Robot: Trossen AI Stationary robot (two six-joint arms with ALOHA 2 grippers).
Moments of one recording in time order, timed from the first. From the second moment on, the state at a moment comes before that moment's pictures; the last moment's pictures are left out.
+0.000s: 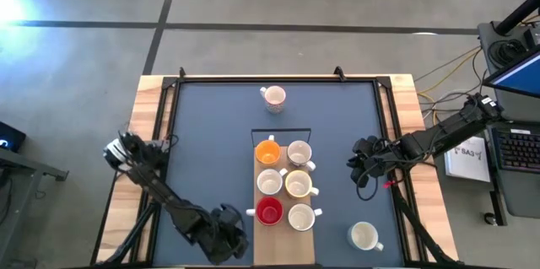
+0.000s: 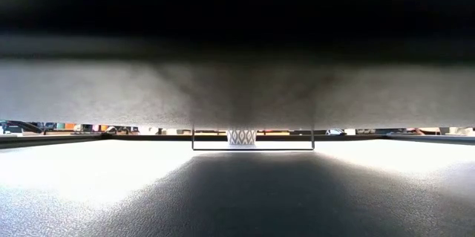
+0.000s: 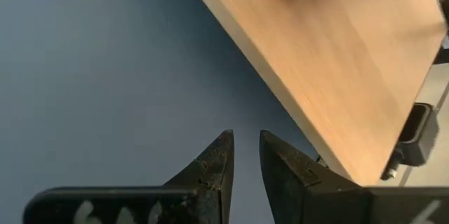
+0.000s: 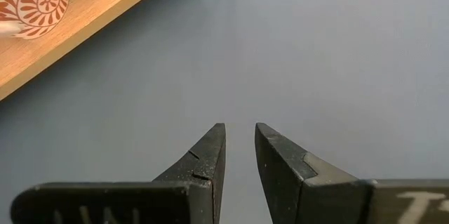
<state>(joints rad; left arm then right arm) -0.80 1.84 1.13 -0.31 -0.40 -1.63 0.45 0.80 0.47 -0.72 0.34 0.96</state>
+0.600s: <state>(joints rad) -0.80 1.96 1.24 -0.25 -0.40 -1.59 0.45 0.80 0.47 -0.72 0.34 0.96</state>
